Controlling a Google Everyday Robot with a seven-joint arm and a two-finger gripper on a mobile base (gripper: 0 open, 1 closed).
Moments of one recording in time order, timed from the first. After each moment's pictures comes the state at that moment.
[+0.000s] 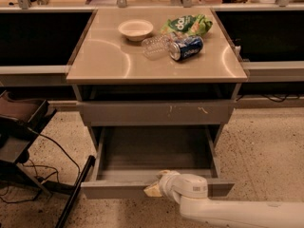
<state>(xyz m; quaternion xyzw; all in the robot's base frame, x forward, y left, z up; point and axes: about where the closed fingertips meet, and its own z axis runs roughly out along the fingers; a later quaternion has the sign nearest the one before) 0.514 -0.036 0.425 -0.33 0.87 0.07 0.37</state>
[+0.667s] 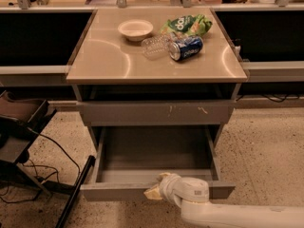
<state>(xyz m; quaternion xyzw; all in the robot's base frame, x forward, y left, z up) 0.504 -0.036 0.426 -0.33 0.87 0.07 0.37</state>
